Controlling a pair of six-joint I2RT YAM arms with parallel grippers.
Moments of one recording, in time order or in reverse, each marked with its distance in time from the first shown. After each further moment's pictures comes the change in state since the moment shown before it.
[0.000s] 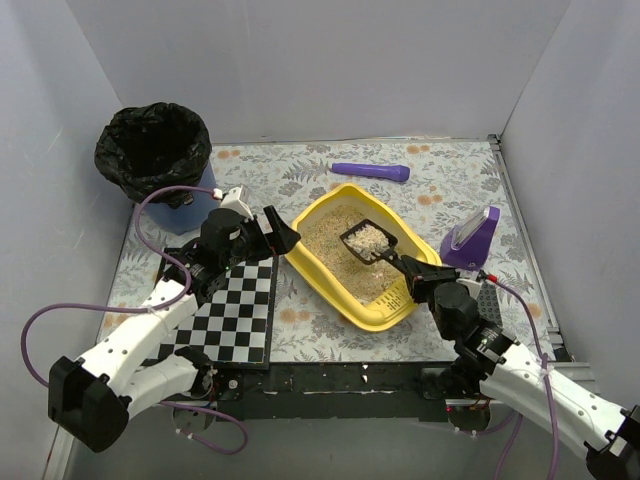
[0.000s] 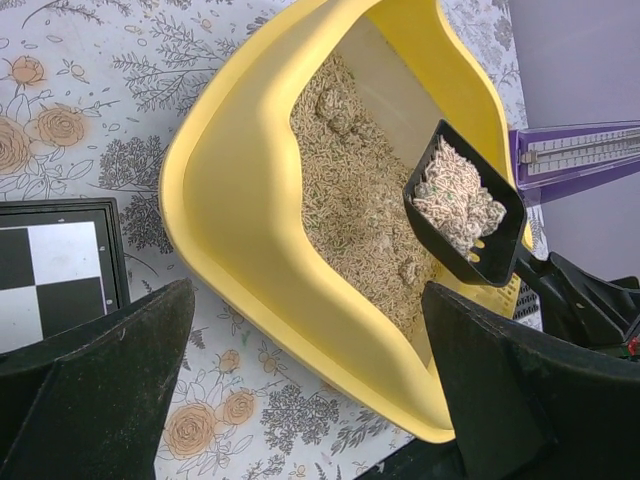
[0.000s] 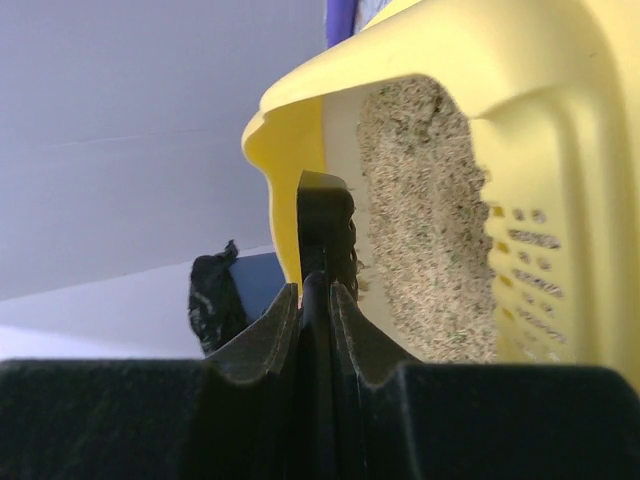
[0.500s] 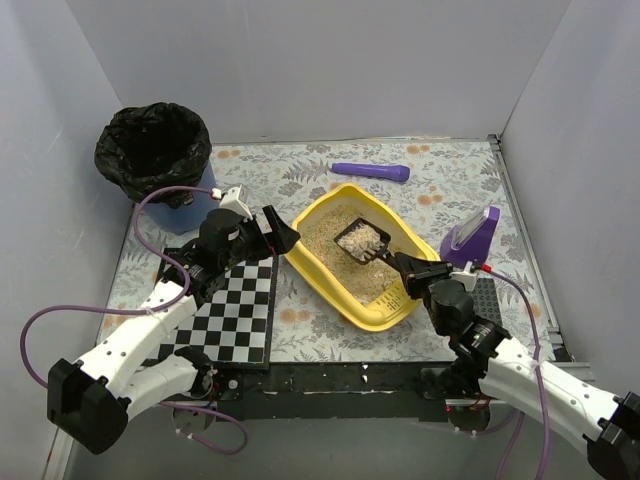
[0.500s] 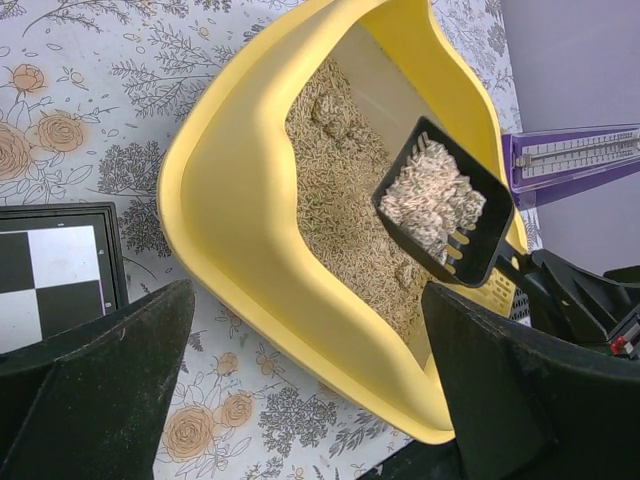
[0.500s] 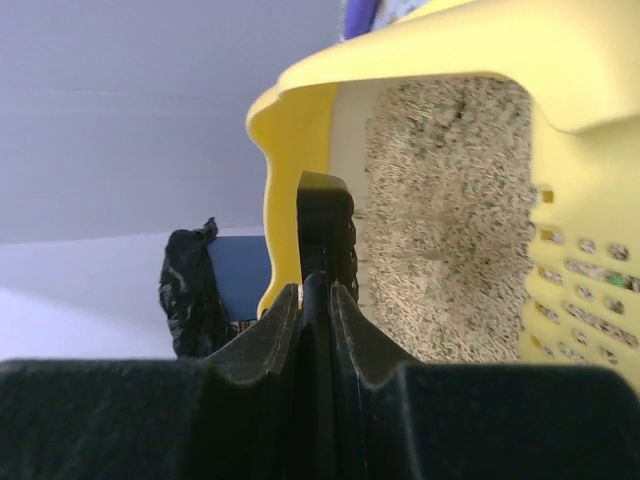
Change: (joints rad) left arm -0.001 -0.003 0.000 0.002 -0.005 0.000; right arm 0.001 0.099 0.005 0.115 -0.011 -0.158
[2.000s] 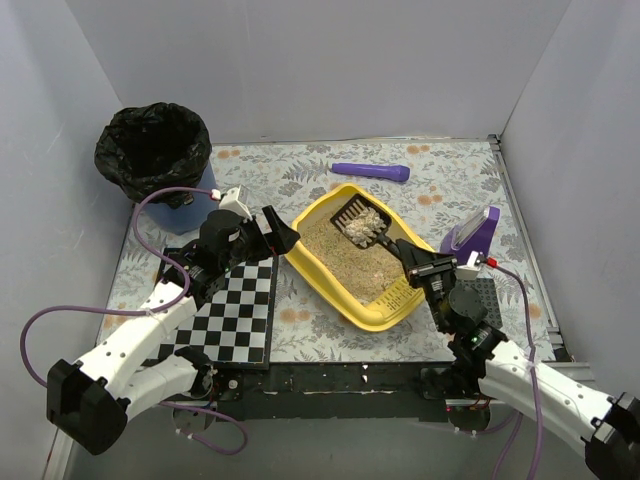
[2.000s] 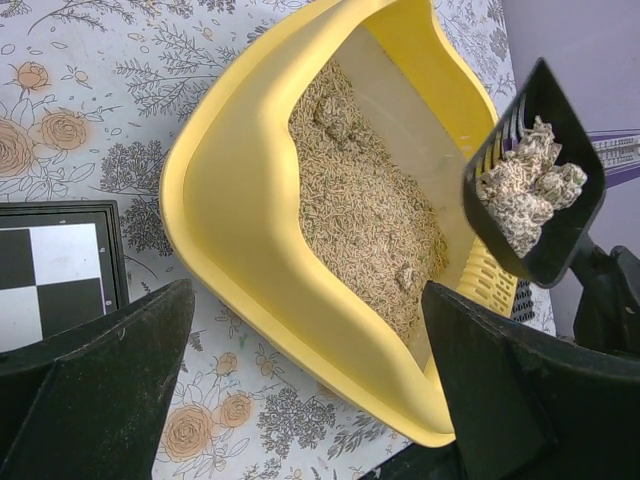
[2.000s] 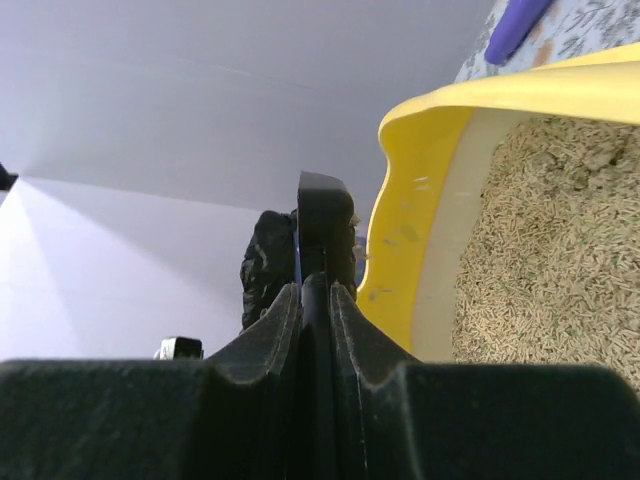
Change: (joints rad) left arm -0.007 -0.005 -0.003 -0.003 -0.018 -0.011; right arm -0.018 -0.032 -0.067 0.328 -0.030 -0.194
